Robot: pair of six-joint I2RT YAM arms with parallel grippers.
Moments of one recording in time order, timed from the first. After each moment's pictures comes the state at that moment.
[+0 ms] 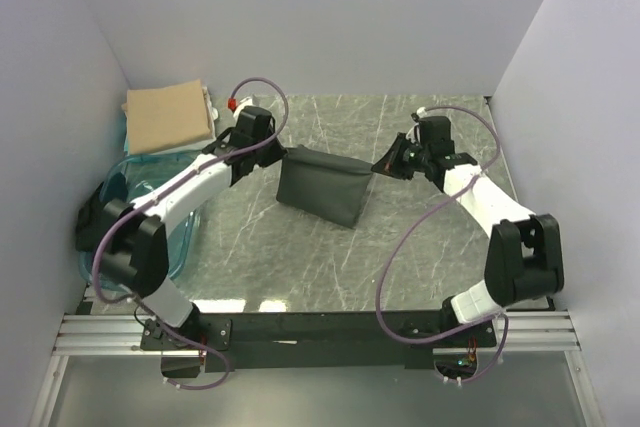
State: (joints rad) left arm -0.48 1.58 1.23 -0.28 -0.15 -0.85; right arm 0.19 1.48 1.03 -0.26 -0.40 0.62
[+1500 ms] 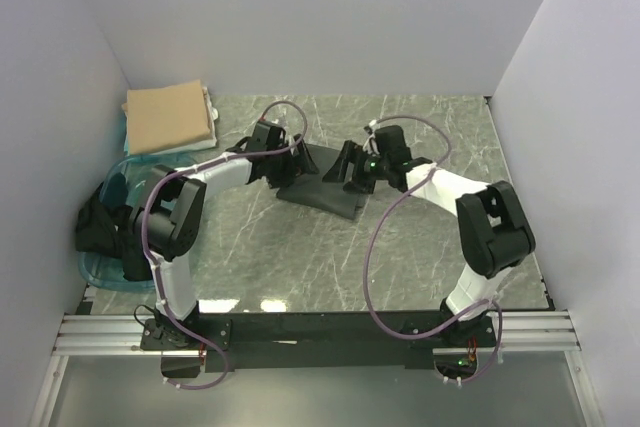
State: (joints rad) left arm -0.44 1.89 1.26 -0.13 0.22 -0.76; right arm 0.36 1.69 1.05 -0.05 -0.48 0.70
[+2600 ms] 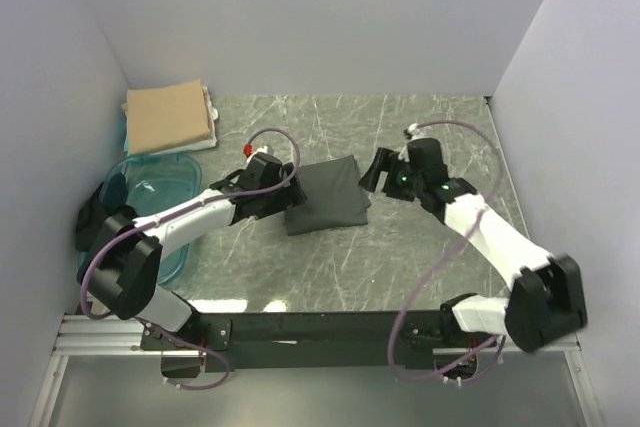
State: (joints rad) left arm -0.61 1.49 0.90 -0.25 -0.07 -0.86; right arm 0.35 1.32 0.86 -0.27 -0.19 0.57
